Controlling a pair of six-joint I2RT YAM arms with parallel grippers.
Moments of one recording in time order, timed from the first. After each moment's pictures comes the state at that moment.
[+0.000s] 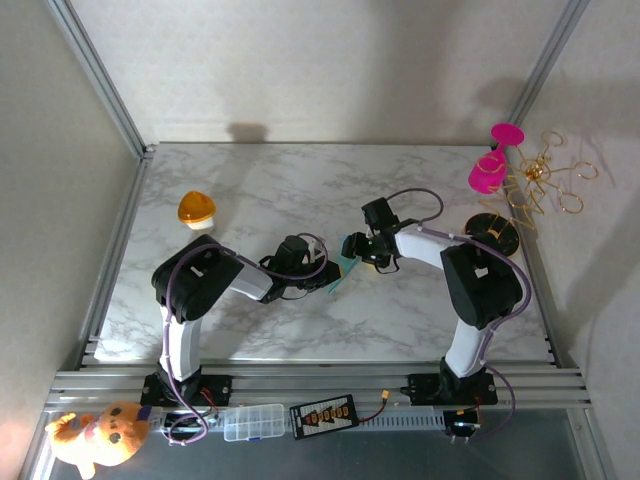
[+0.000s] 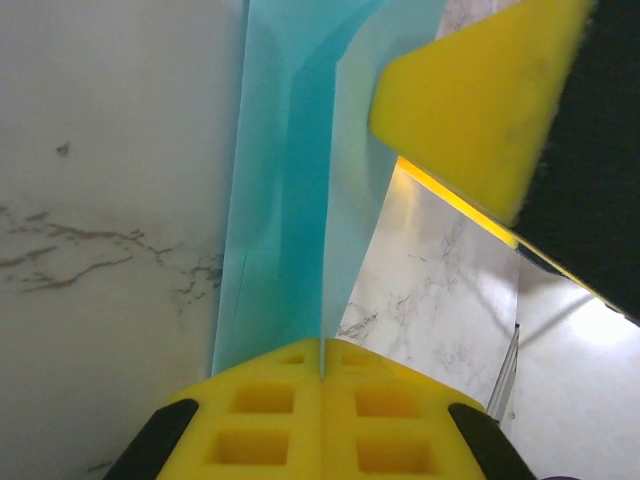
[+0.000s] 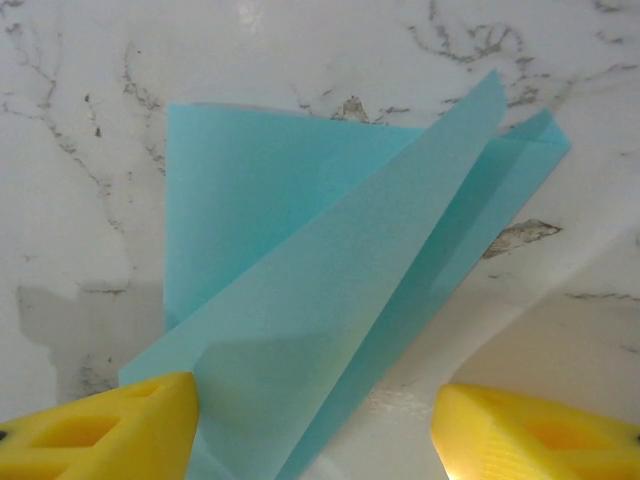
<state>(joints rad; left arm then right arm) -0.68 1.98 0.77 0.63 0.47 -1.06 0.50 1.82 1.05 -0.37 -0.17 0.63</state>
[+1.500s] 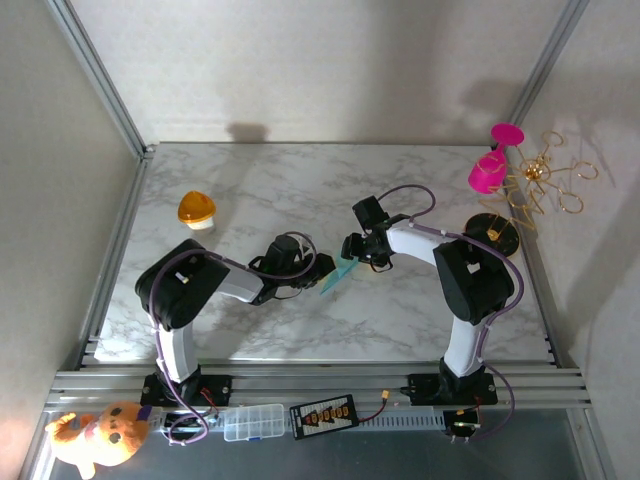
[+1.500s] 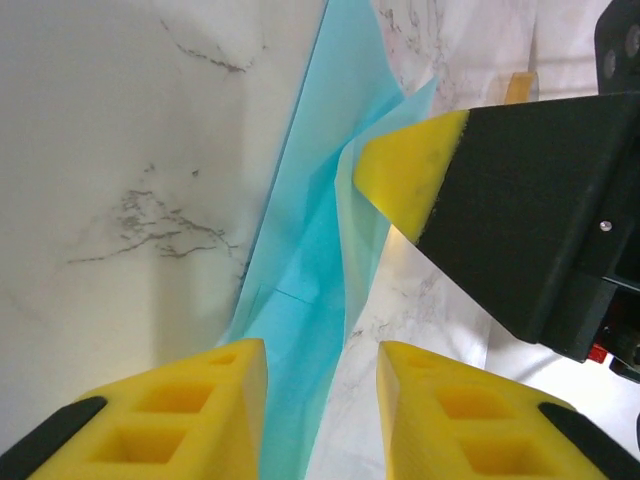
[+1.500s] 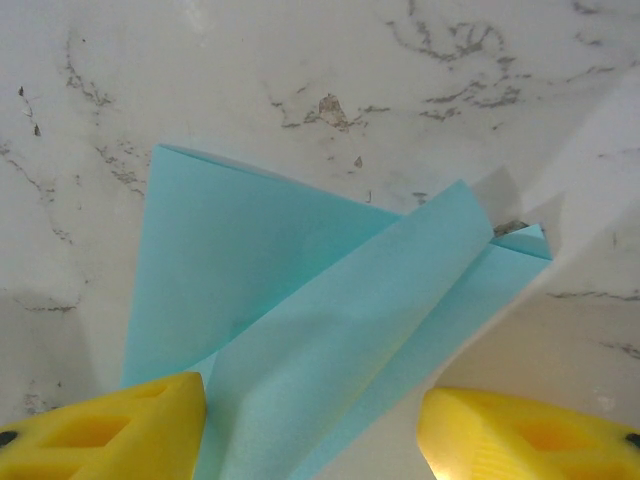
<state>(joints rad) -0.65 1.88 0.71 0.61 0.38 -1.18 0.53 1.87 1.12 -0.46 -0.07 0.63</state>
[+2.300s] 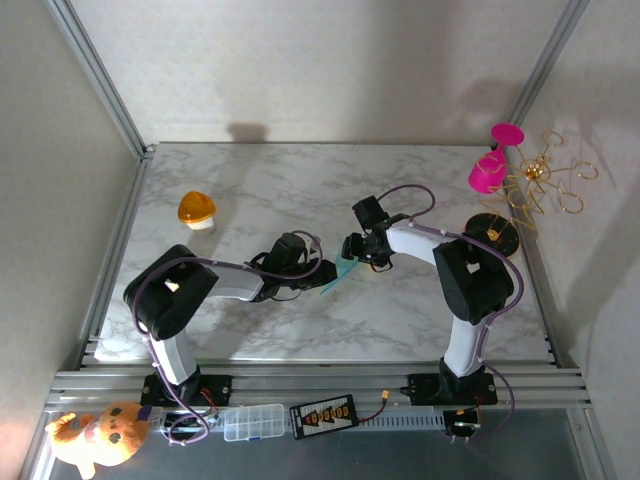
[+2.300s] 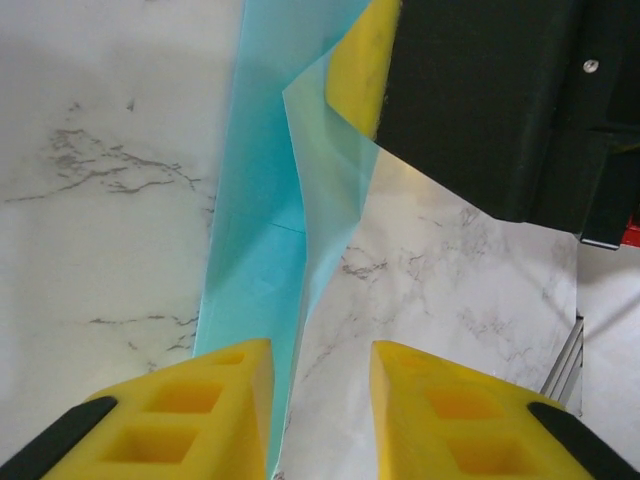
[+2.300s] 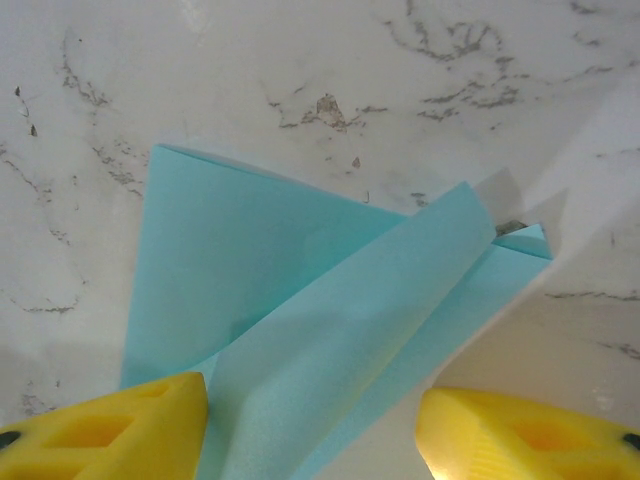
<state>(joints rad) -0.69 1.79 0.76 0.36 0.37 -0.92 0.53 1.87 1.13 -0.47 -0.07 0.63</state>
